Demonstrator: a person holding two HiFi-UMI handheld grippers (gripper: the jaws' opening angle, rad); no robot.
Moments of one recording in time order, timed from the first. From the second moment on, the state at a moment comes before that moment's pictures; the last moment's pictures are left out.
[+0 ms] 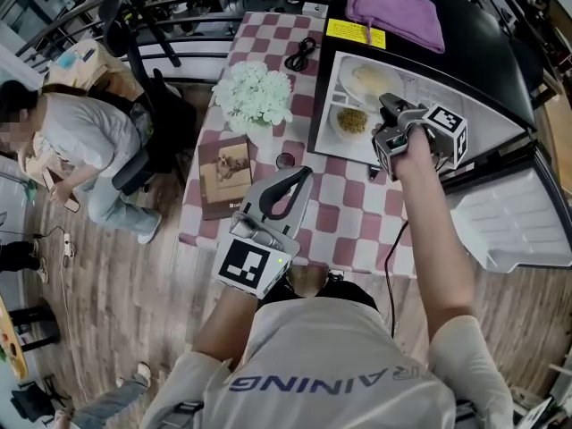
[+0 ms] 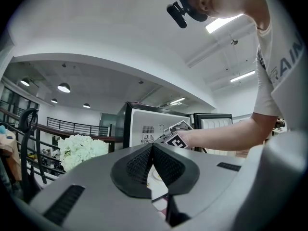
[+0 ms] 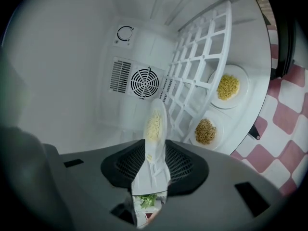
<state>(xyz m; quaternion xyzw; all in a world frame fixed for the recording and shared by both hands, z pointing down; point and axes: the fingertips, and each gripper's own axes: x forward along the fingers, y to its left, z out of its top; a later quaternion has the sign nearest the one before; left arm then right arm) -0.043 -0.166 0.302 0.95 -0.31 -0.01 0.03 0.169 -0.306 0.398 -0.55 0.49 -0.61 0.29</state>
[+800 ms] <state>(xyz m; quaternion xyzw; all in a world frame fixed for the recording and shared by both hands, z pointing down) -0.054 -0.164 0.311 0.95 -0.32 0.00 0.01 0.177 -0.310 0.404 -0.54 0.47 -0.59 0.37</state>
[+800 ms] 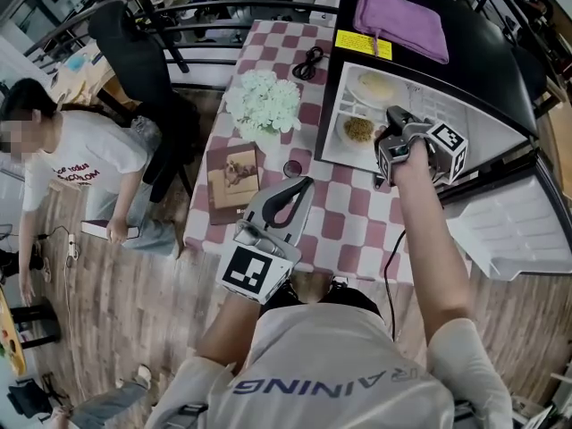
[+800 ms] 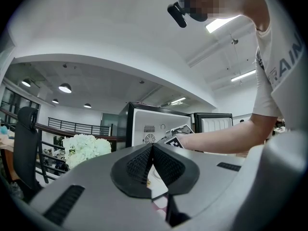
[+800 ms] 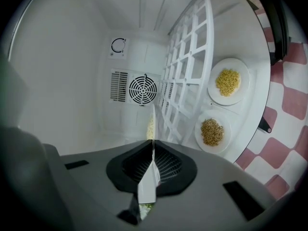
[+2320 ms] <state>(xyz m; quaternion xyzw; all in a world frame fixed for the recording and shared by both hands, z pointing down) -0.053 -0.154 0.303 0.95 -0.31 0.01 0.01 0.162 -0.266 0.415 -0.53 0.49 -0.59 0.37</state>
